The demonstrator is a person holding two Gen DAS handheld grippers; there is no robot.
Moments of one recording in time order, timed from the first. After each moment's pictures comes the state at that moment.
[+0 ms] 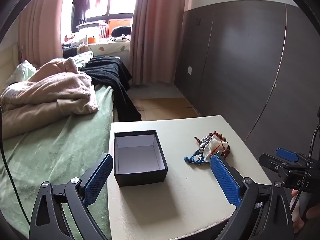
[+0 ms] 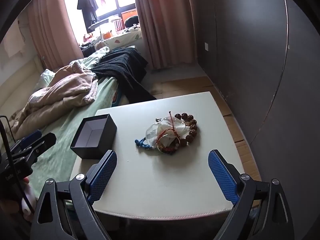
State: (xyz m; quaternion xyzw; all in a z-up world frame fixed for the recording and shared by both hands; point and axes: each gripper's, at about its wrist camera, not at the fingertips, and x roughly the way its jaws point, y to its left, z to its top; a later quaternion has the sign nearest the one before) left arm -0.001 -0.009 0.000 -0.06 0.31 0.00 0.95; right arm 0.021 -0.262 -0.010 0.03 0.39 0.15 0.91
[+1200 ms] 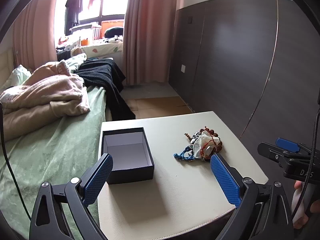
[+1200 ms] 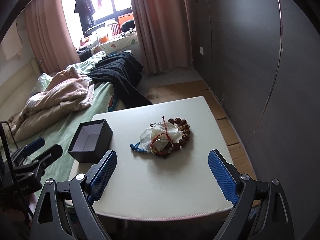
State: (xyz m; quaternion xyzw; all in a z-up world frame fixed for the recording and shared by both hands) left arm -0.004 -0.030 -0.003 -0.04 0.31 -0.02 0.95; right arm 0.014 -0.271 0.002 0.03 0.37 0.14 0.92
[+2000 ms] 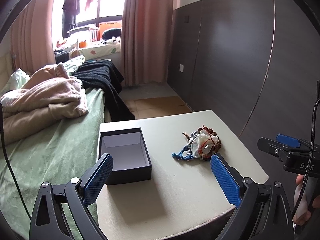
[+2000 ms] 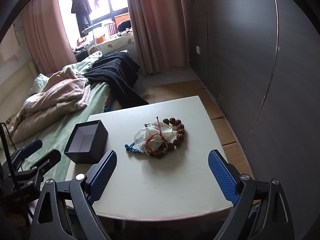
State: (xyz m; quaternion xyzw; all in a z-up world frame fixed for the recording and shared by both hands) left arm -0.002 -0.035 -0.006 -0.03 0.31 -0.02 0.95; right arm 0.016 -0.277 0.002 0.03 0.37 0.13 0.92
